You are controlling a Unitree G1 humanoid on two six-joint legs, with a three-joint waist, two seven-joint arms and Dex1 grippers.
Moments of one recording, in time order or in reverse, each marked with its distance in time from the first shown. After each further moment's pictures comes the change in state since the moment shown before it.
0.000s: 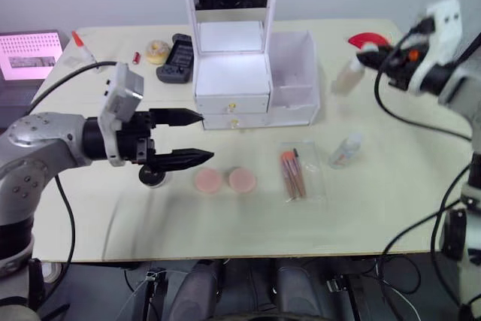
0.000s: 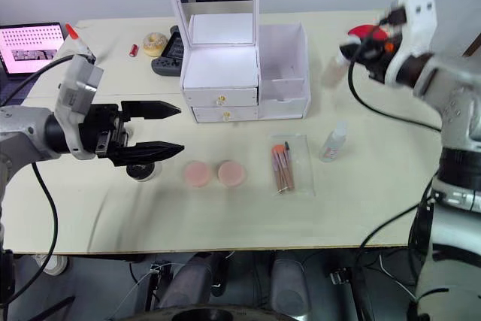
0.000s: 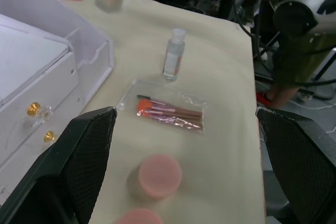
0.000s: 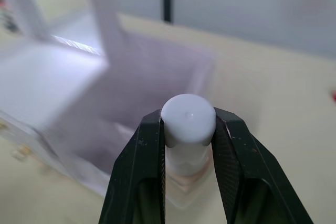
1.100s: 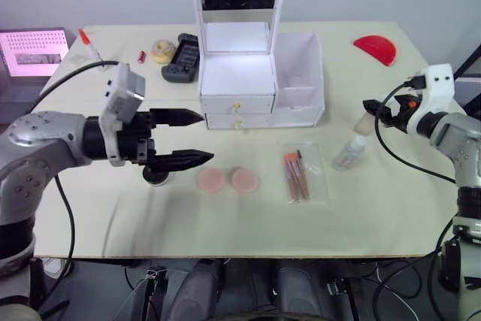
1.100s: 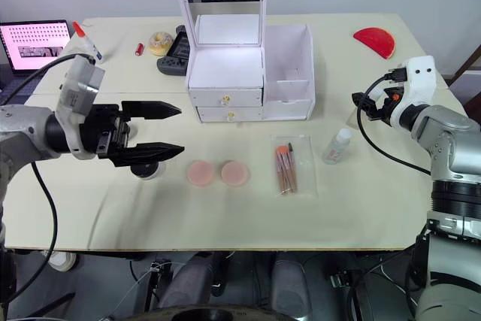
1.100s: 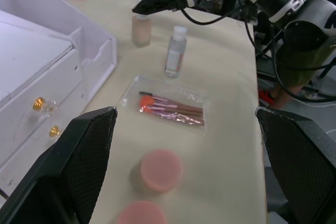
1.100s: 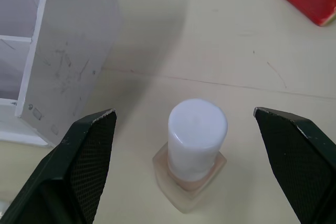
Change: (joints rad) left arm -0.002 -0.005 0.001 -0.011 0.021 0.003 -0.015; right arm 0.343 0.028 -0.062 0.204 -0.132 -0.238 -0.140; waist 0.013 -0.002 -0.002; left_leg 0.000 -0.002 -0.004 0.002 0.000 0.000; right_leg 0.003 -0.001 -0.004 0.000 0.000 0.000
